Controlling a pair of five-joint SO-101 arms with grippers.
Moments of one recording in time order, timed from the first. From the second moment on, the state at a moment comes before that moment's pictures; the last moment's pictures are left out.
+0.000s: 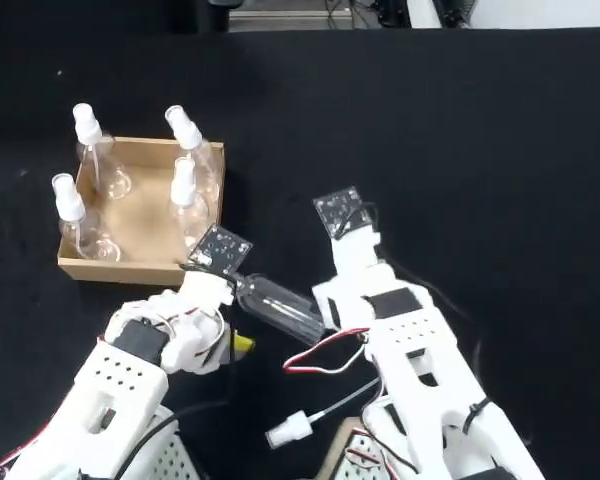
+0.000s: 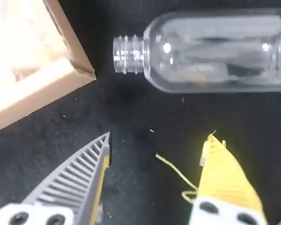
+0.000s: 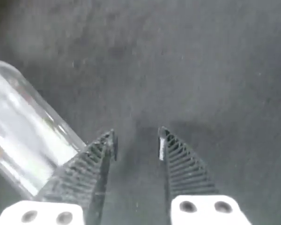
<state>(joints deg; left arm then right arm) 17.1 -60.4 78.2 52.7 -10.2 -15.0 -40.1 72.7 43.9 6.2</state>
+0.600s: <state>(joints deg) 17.1 -60.4 79.2 51.6 -4.7 -26.7 -54.4 71.4 61.3 11.6</state>
